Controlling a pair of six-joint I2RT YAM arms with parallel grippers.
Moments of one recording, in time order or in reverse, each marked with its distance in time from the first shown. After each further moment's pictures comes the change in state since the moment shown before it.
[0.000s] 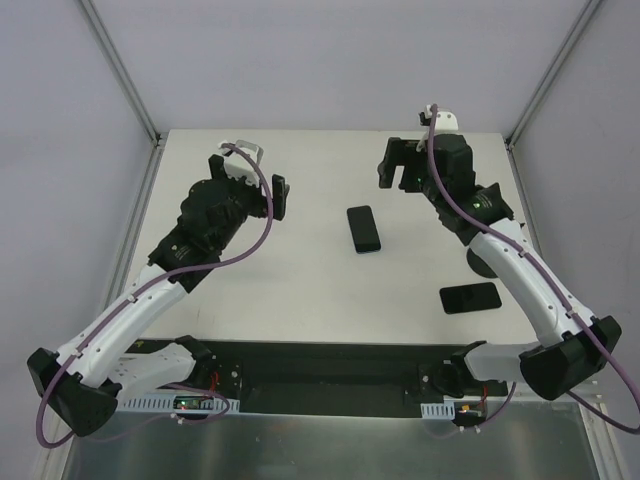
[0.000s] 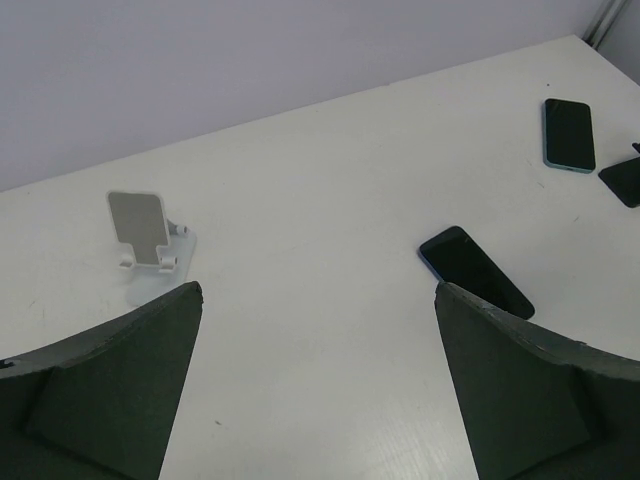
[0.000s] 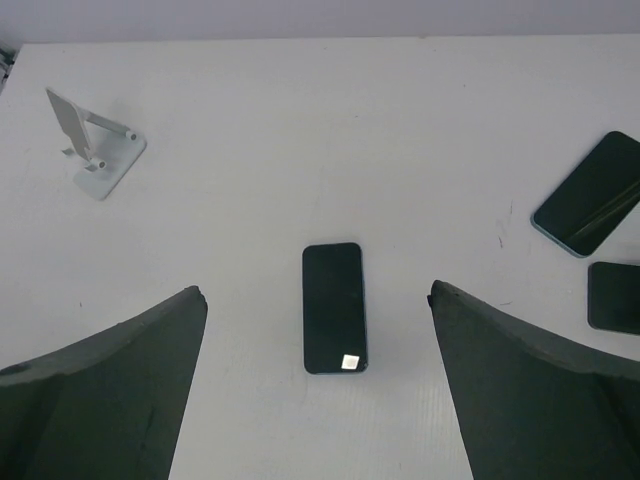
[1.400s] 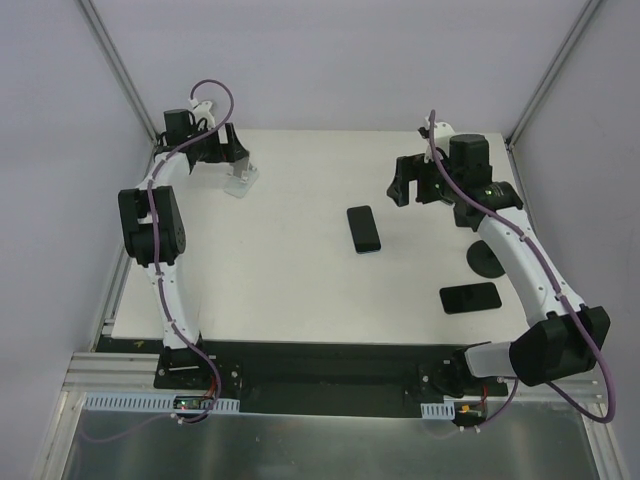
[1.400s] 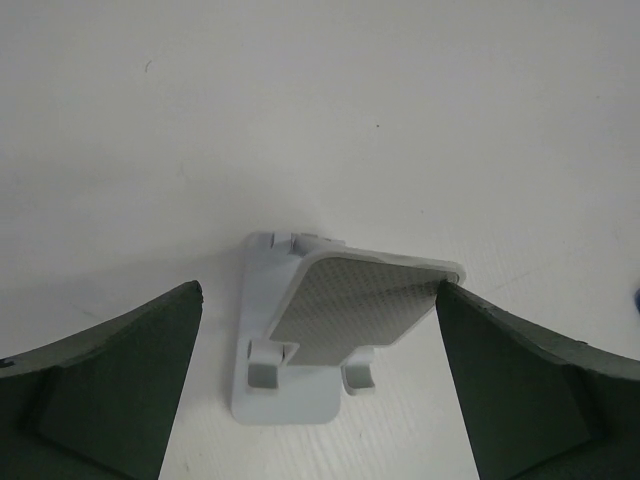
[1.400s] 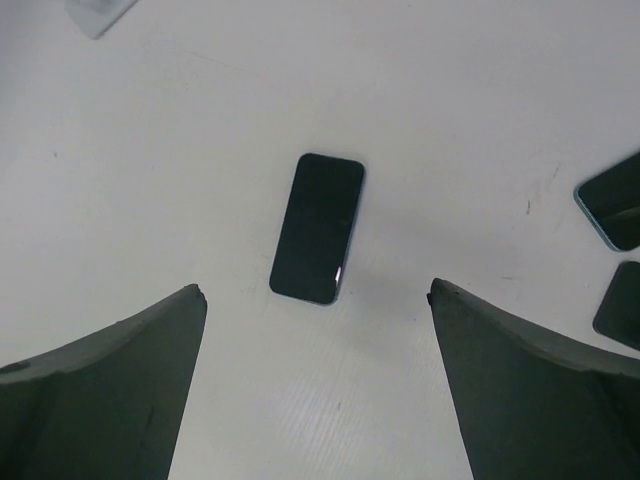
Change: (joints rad) left arm 0.721 1.179 0.719 -0.025 0.784 -0.059; right arm -0.219 0.069 -0.029 -0.124 -0.434 -0.248
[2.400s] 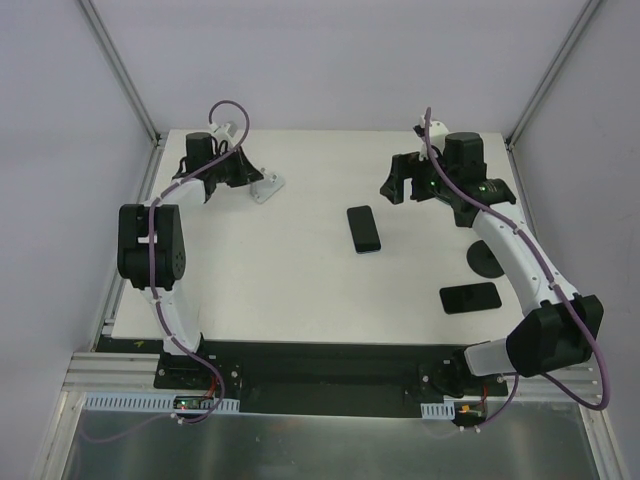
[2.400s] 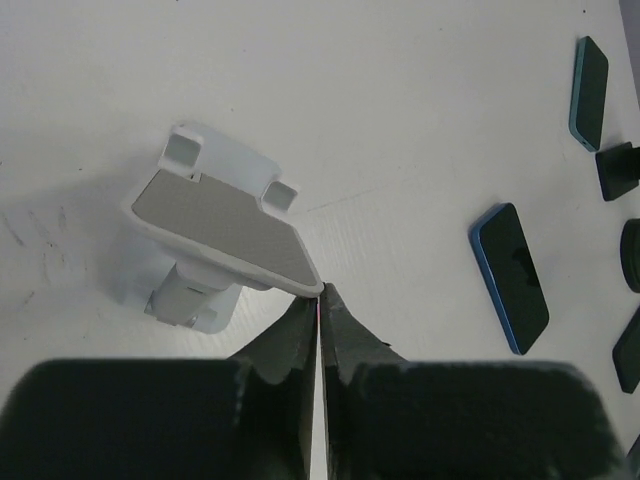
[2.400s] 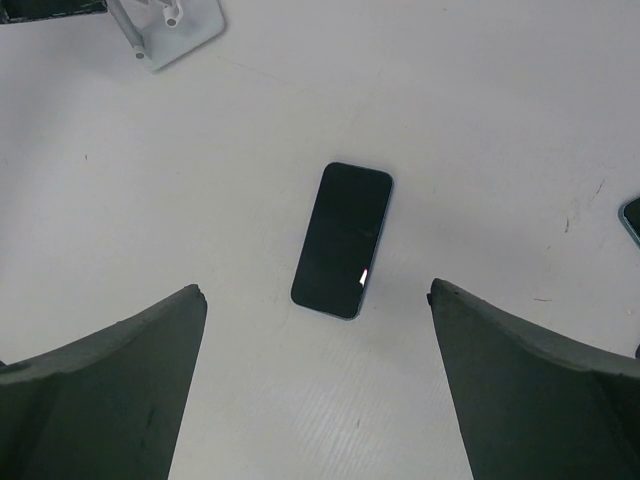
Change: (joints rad) left arm -0.109 -0.223 -0.397 0.191 0.097 -0.264; right arm -0.006 0.031 -0.007 0.076 -0.092 0.031
